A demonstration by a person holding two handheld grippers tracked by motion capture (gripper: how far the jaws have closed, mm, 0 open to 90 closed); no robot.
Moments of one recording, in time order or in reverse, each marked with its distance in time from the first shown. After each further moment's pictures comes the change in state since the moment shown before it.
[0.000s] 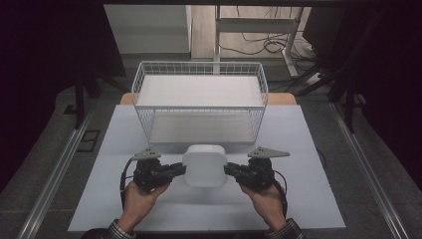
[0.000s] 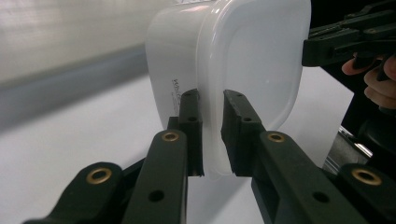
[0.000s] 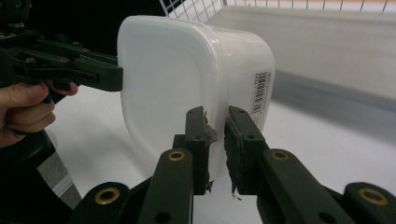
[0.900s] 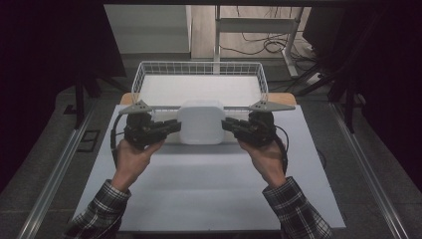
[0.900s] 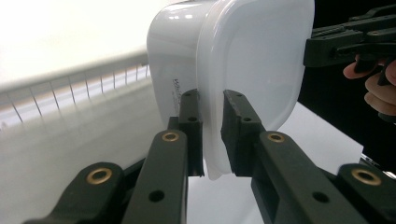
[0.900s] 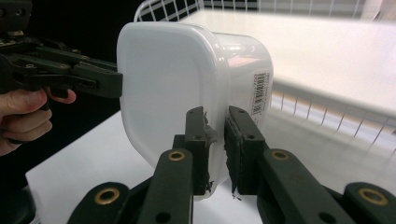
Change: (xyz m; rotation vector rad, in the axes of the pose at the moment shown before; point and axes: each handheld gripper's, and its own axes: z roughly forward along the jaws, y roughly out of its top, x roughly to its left) left arm 0.009 0.105 -0.030 -0.110 0.050 0.075; right arm 0.001 0.112 -0.012 -0.139 -0.026 -0.113
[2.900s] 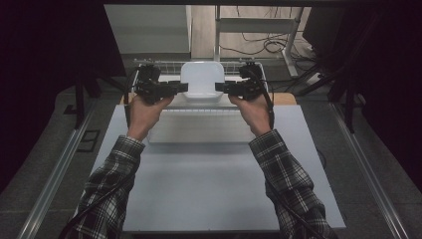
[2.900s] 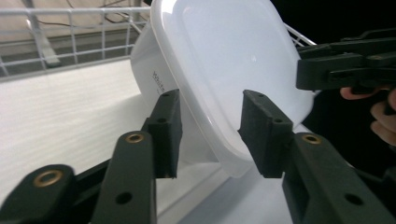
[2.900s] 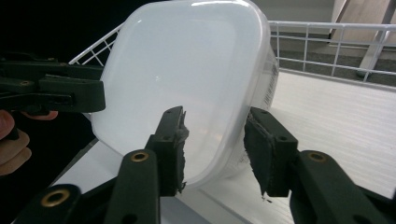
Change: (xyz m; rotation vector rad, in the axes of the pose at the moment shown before) left arm 0.059 0.084 0.050 0.009 0.060 -0.066; right arm -0.061 0.079 0.070 0.060 -0.070 0.129
